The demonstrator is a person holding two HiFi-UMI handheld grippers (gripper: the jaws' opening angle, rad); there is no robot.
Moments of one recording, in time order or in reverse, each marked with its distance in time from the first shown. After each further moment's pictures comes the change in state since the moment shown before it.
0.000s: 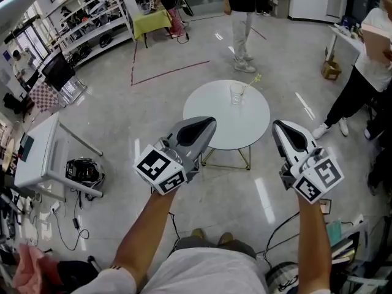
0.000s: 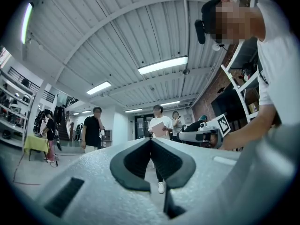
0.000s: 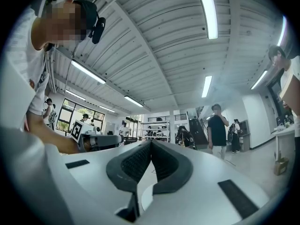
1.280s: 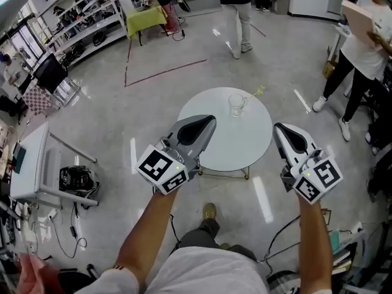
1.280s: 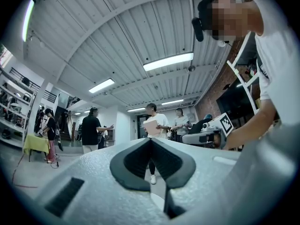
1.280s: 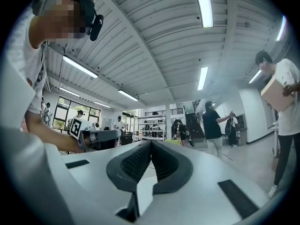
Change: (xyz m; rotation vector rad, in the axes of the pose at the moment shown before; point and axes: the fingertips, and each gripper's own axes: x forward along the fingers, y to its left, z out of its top) left arm 0.075 0.105 -0.041 0.006 0.001 0.022; right arm 0.079 -0.096 -0.052 0.027 0.072 -0.032
